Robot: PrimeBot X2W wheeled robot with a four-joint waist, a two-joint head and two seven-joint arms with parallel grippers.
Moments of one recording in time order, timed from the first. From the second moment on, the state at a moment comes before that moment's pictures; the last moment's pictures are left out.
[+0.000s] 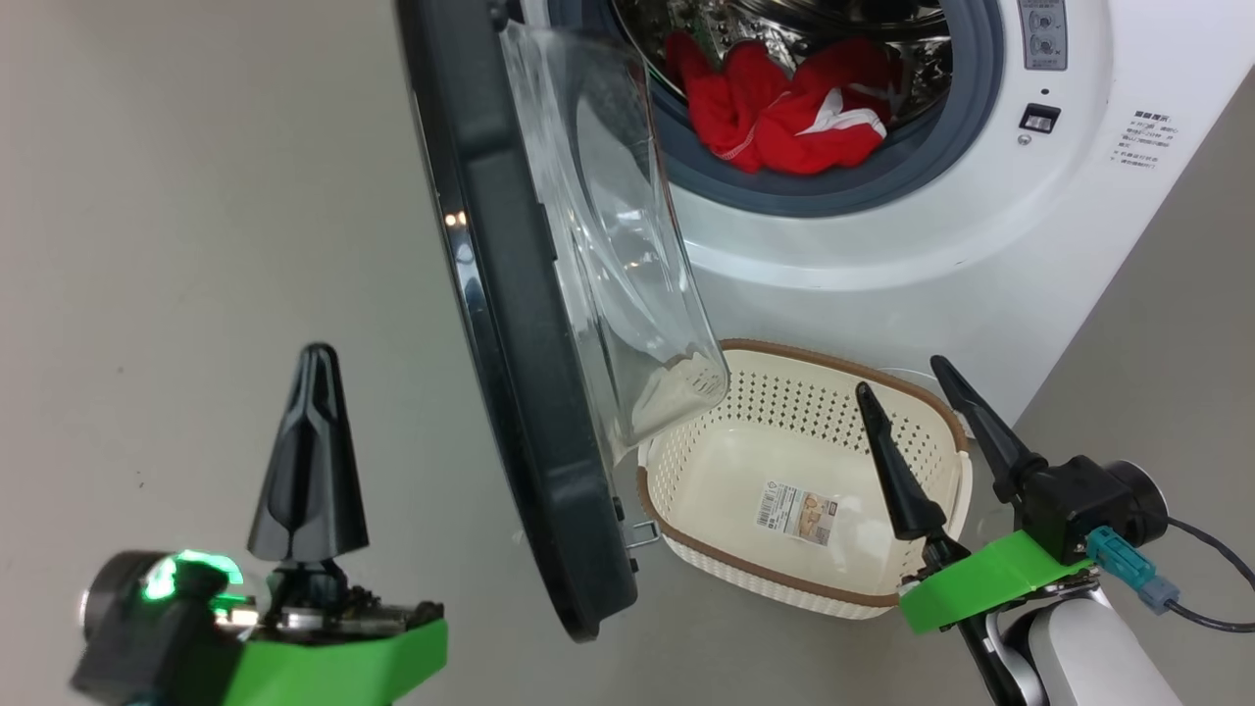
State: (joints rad) left arm -0.14 0.03 -0.13 -0.19 -0.24 0.11 -0.25; right arm -0.19 -0.06 0.12 0.22 0.18 0.13 -0.26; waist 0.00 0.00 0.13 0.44
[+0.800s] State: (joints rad) left arm -0.14 0.05 -0.40 -0.53 -0.26 0.03 0.06; right arm -0.19 -0.06 0.11 0.22 0.18 0.13 -0.26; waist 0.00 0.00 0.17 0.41
